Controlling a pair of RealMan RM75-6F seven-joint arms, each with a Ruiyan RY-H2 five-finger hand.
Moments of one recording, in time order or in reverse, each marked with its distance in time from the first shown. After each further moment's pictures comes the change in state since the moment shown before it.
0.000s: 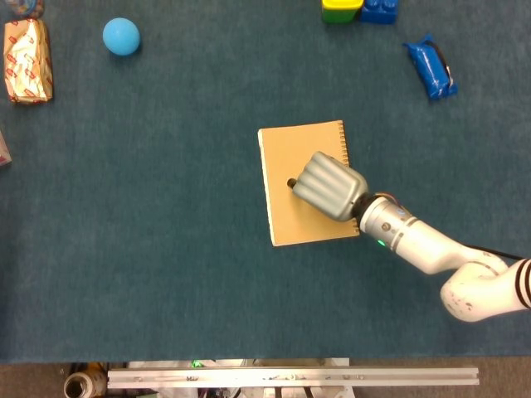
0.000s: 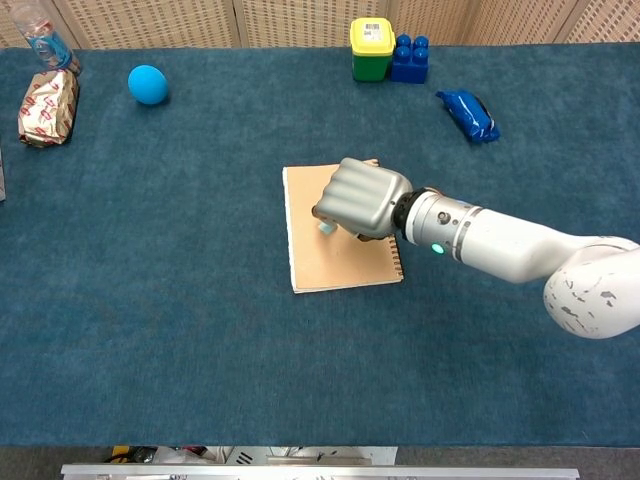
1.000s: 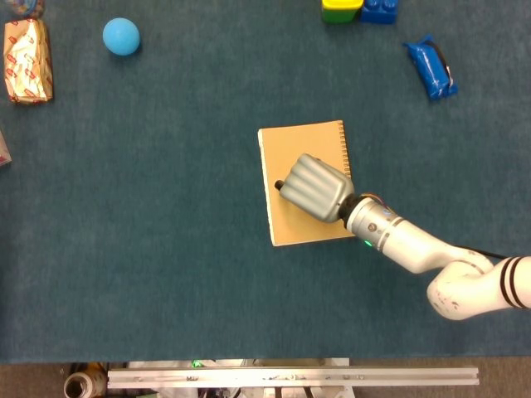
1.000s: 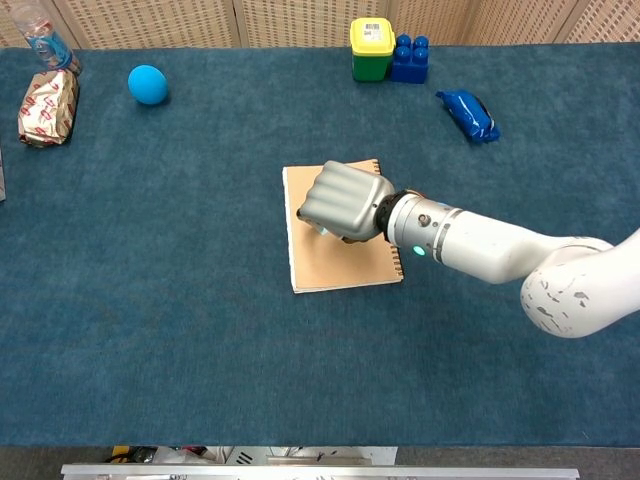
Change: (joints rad) left arm 0.010 0.003 0.002 0.009 -0.009 0.003 -0.009; right arm 0.025 -0.046 0.014 0.036 0.006 -0.012 -0.003
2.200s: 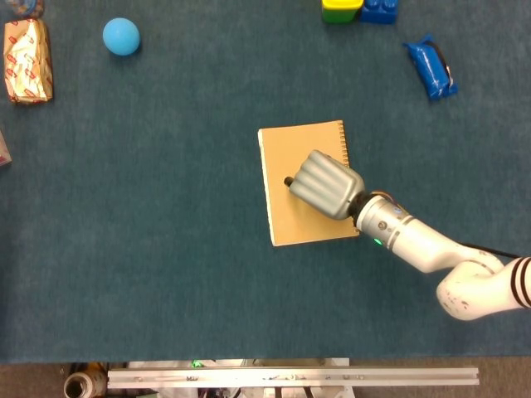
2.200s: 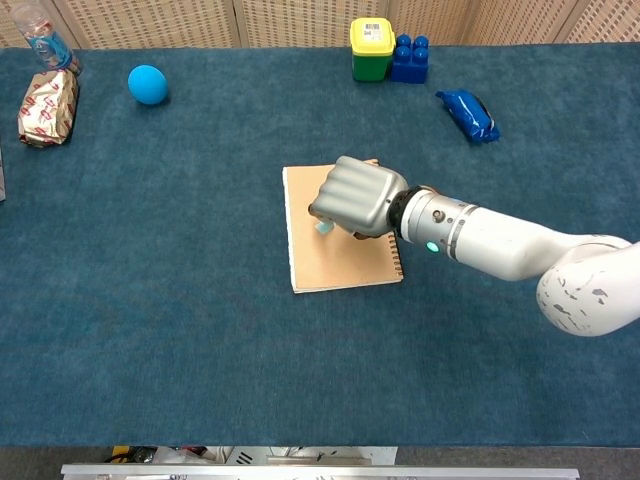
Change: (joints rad) left arm -0.003 -0.003 0.000 -0.001 0.008 -0.001 0.003; right arm -0.014 0.035 -0.012 -0.026 0.012 0.011 -0.002
